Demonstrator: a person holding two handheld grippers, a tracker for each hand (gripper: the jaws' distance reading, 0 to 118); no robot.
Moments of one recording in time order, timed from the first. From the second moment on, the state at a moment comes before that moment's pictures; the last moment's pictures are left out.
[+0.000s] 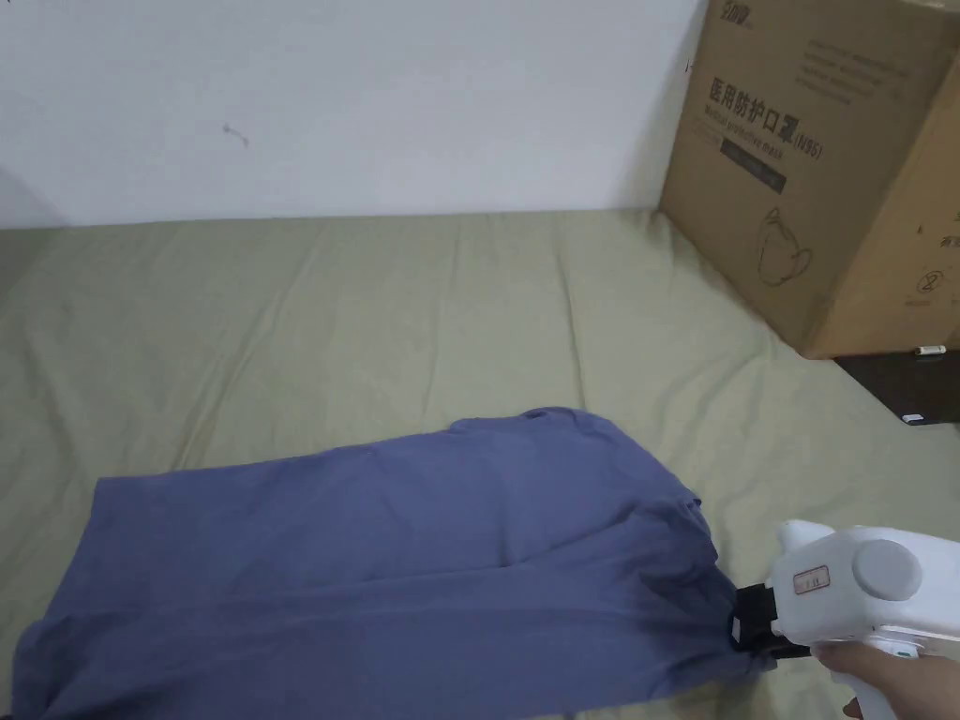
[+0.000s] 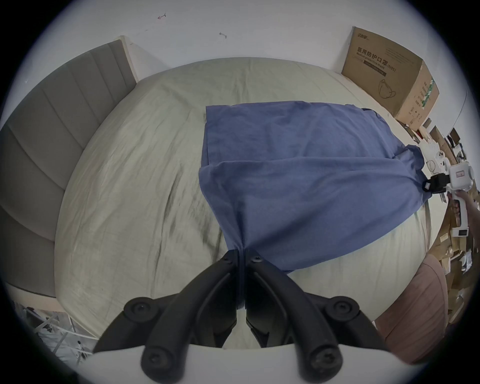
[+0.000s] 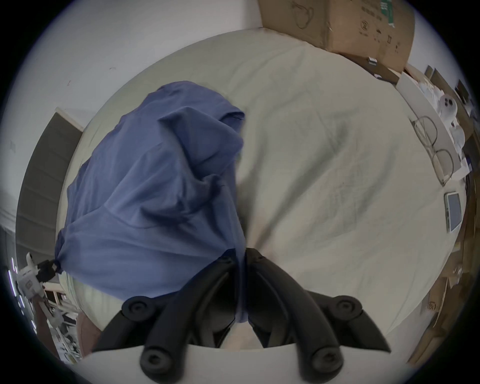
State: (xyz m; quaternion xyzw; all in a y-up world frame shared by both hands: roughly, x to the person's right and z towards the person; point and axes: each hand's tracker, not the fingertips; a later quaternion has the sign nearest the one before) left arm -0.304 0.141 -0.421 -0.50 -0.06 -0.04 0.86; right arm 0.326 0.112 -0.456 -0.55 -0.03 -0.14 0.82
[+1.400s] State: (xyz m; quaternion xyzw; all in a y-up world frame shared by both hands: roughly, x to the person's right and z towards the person) left arm -0.314 0.255 -0.312 -0.21 -0.12 0.06 0.97; right arm 0.163 0.278 -0.282 -0.20 0.05 -0.11 0.97
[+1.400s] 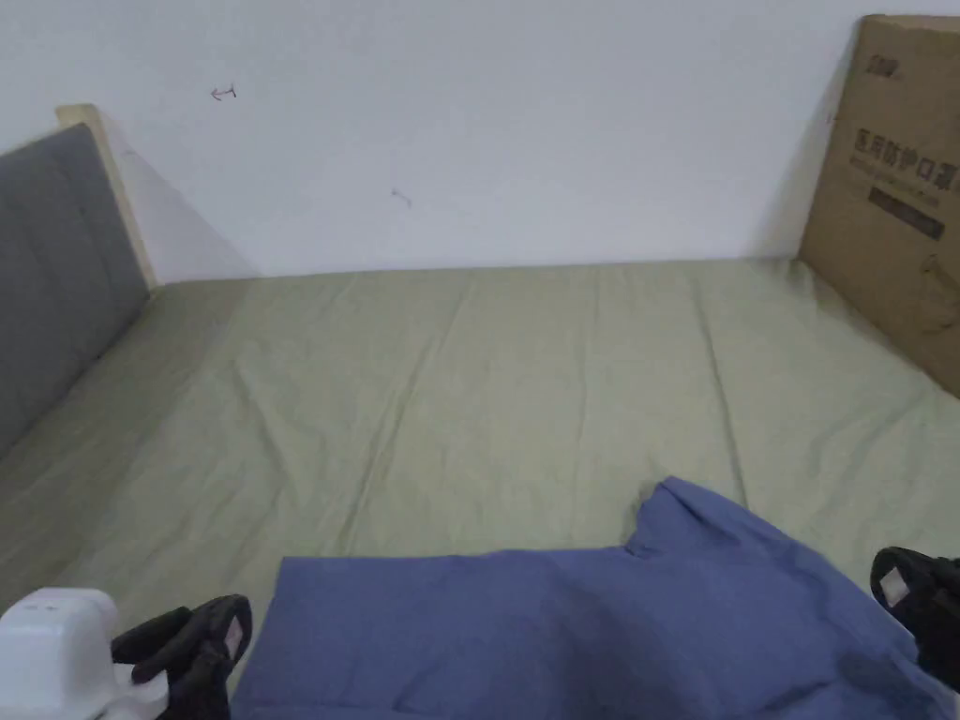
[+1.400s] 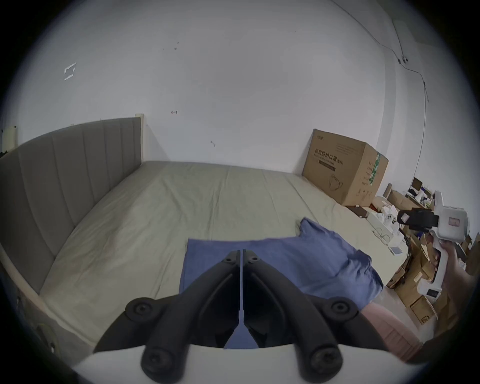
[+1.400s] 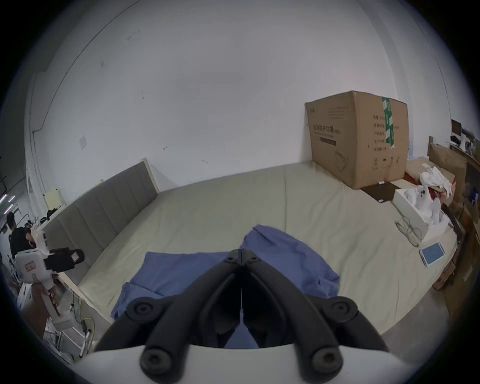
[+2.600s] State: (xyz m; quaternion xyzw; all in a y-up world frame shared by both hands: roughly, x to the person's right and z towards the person) left arm -0.311 0.160 -0.527 -0.36 -0.15 -0.09 0.92; right arm 0.271 0.151 -0.622 -0.50 0.00 -0.15 0.85
